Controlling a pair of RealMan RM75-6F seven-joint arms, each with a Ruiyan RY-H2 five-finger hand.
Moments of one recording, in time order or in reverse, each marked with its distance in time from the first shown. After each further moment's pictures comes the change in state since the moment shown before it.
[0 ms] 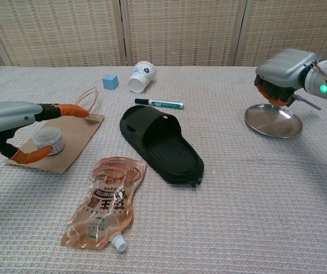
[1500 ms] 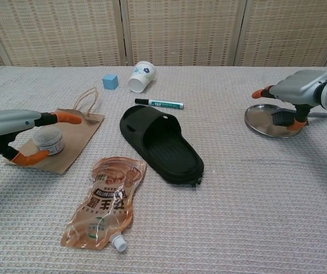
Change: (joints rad) left arm 0.002 -0.024 -0.038 0.079 -0.046 -0.104 -0.069; right arm -0.040 0.078 0.004 -0.123 0.111 -0.088 -0.057
